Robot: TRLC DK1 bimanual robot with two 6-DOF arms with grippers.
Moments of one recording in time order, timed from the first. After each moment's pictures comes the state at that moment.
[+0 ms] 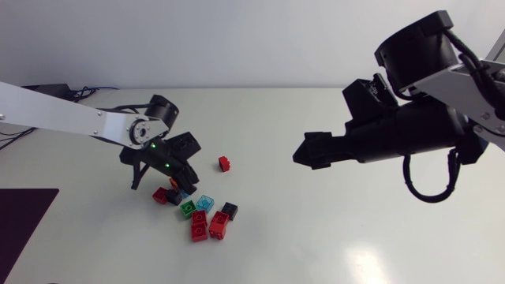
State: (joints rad) left arm -0.29 1.84 1.08 -0.40 0.20 0.63; right arm 0.47 1.18 1.02 -0.63 -0.20 0.21
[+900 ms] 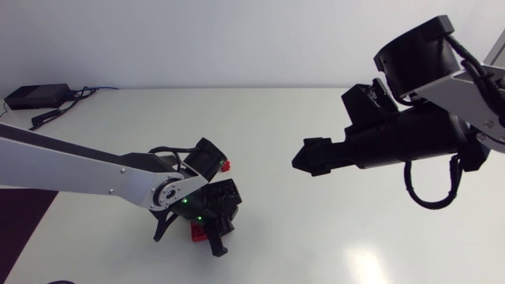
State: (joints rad) left arm -0.66 1.74 0.84 -0.26 0.20 0.53; right arm 0.49 1.16 1.00 -0.63 -0.20 0.21
